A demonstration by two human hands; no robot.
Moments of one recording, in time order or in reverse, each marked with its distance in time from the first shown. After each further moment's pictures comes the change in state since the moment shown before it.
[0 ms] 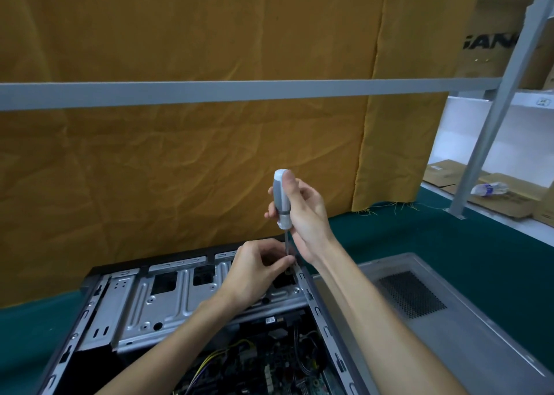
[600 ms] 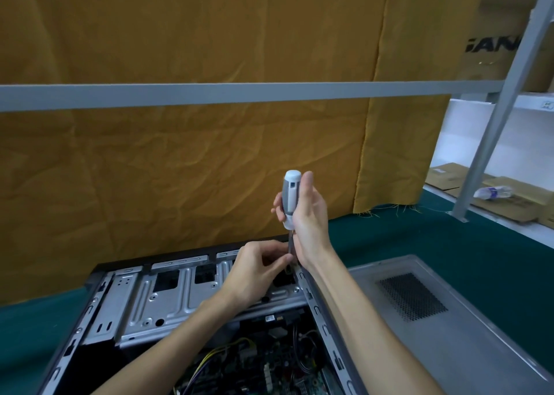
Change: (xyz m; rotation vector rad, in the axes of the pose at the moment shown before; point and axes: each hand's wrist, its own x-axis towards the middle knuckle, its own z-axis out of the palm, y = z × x) left_hand -0.004 0.008 0.000 0.002 -0.023 -0.007; right_hand -0.013 -0.001 0.007 -0.007 0.124 -0.071
